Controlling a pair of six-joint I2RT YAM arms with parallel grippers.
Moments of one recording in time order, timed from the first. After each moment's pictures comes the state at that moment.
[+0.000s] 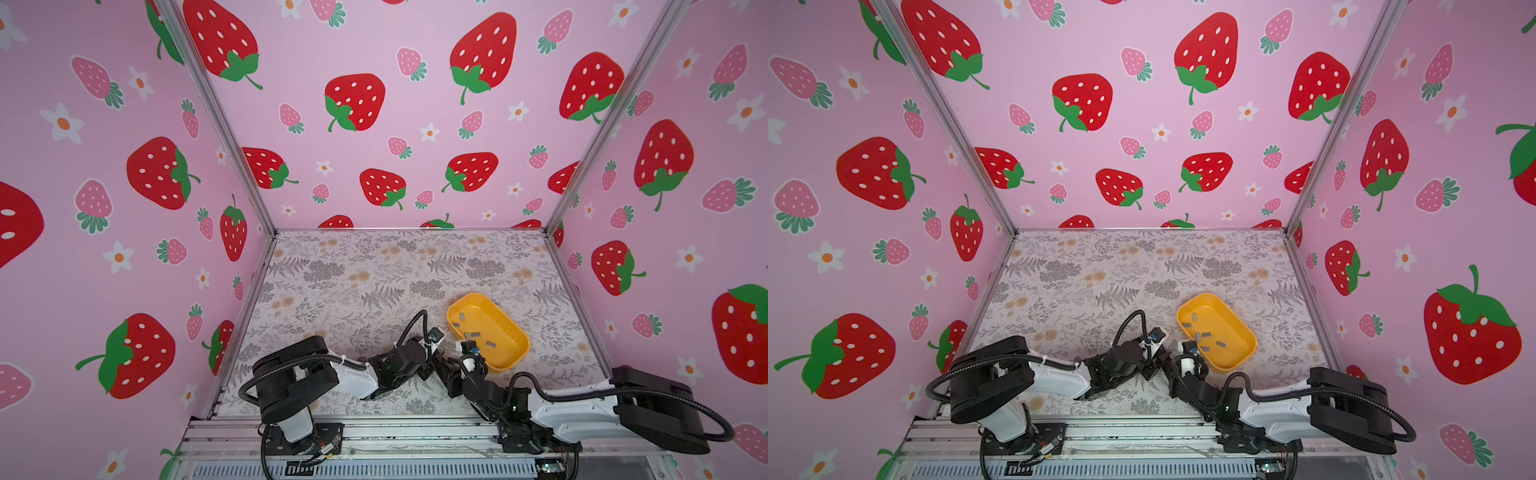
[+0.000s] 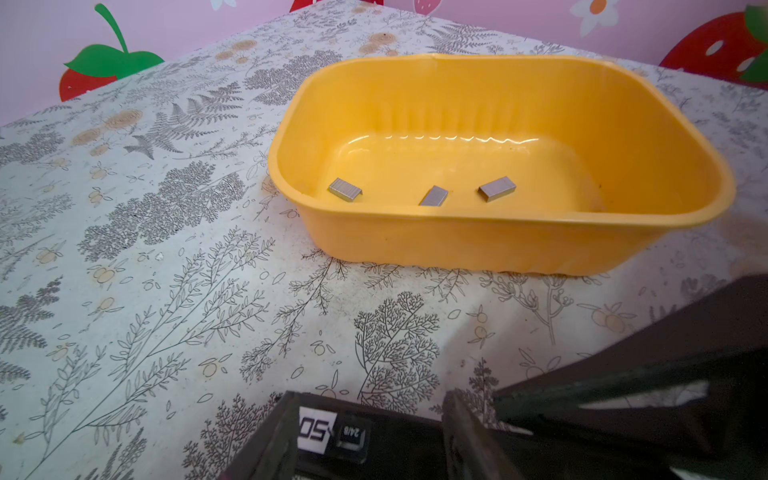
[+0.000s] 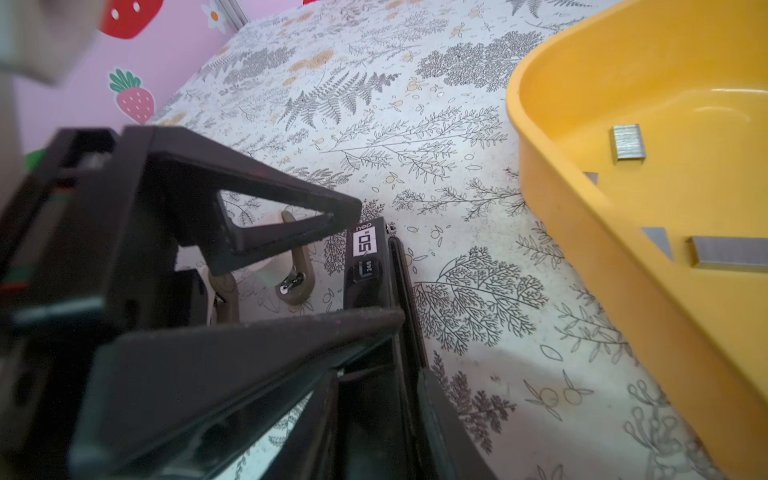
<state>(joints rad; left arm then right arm) -1.10 1.70 0.55 0.66 -0.24 -0.06 1.39 1.21 0.11 0.51 0.61 0.75</state>
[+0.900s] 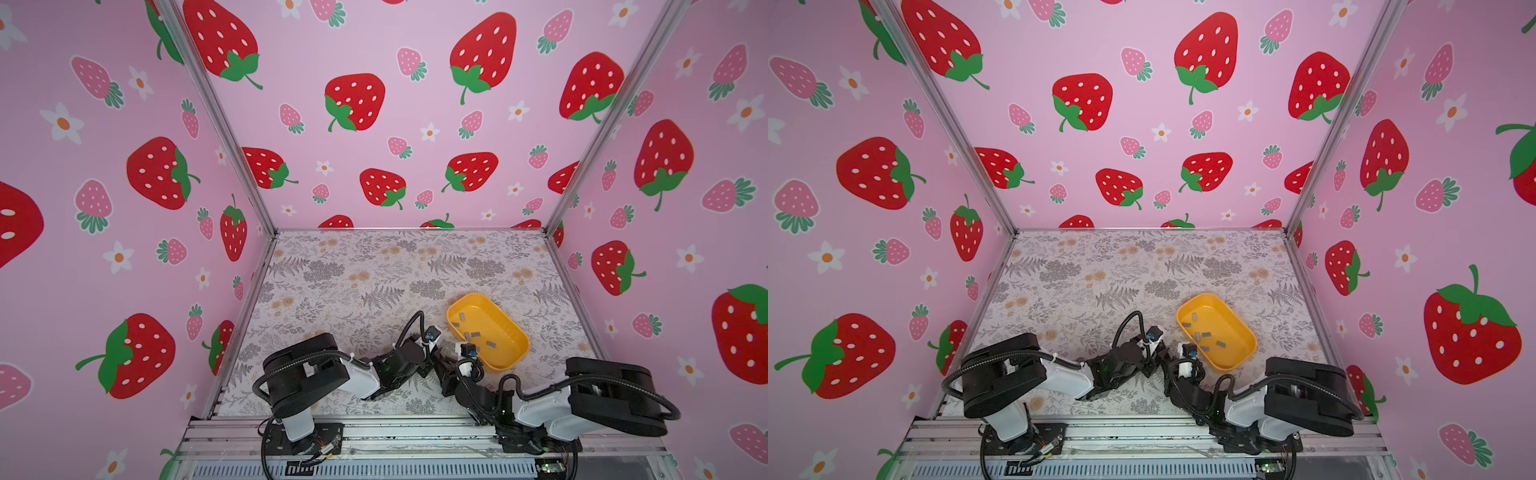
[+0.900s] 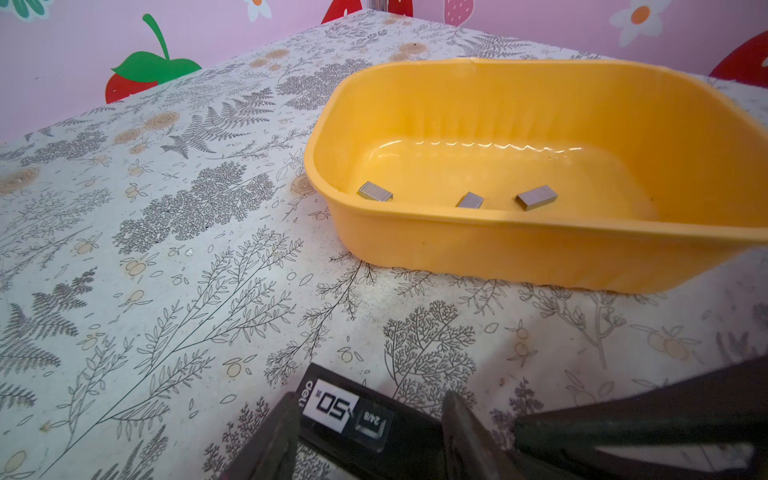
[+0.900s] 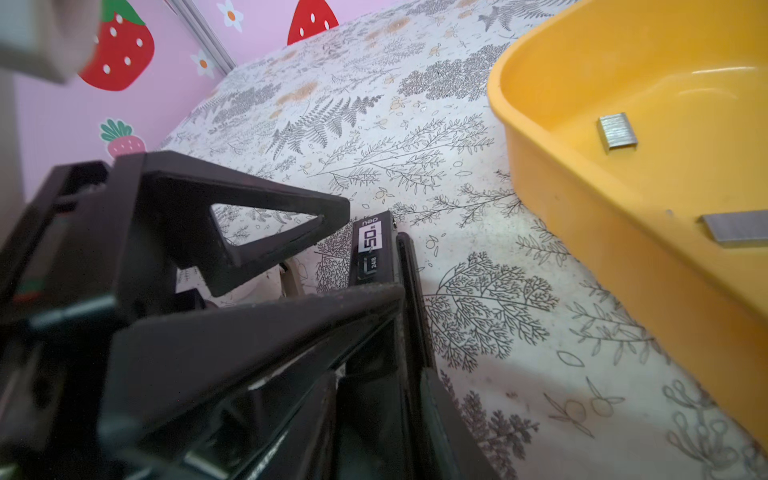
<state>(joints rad) -1.10 1.71 0.53 0.71 -0.30 -0.06 1.43 1.39 0.15 0.65 0.72 0.81</state>
